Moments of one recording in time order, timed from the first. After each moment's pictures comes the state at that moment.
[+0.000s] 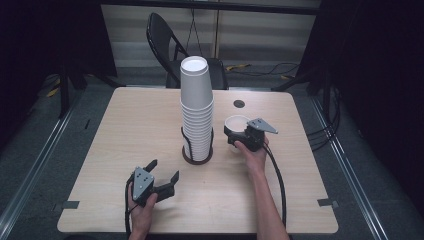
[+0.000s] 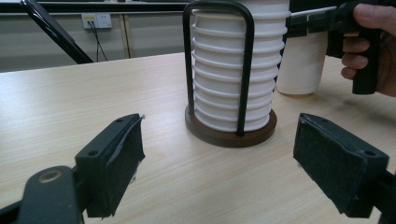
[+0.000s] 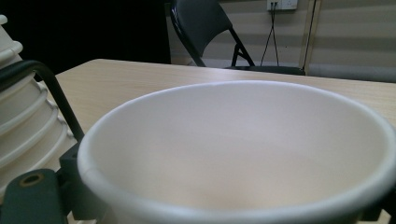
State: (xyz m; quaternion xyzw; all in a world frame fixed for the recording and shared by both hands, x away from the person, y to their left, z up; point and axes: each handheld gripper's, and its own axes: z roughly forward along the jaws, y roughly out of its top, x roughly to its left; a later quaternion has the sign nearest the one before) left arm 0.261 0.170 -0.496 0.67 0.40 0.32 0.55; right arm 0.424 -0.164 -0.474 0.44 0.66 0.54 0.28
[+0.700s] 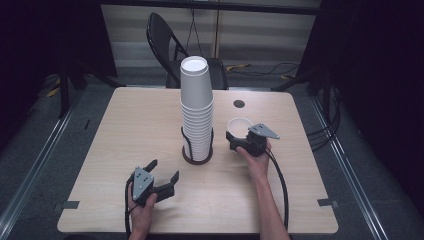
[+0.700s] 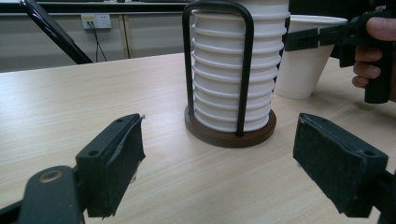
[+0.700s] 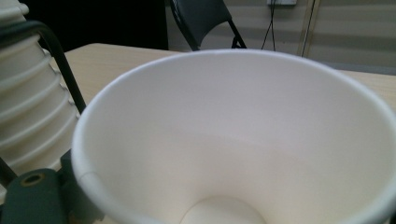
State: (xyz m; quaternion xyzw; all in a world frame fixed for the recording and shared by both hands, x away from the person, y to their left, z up) left arm 0.261 0.170 -0.496 0.67 0.40 0.32 0.55; right arm 0.410 -0.171 -0.482 0.44 0.67 0.53 0.29
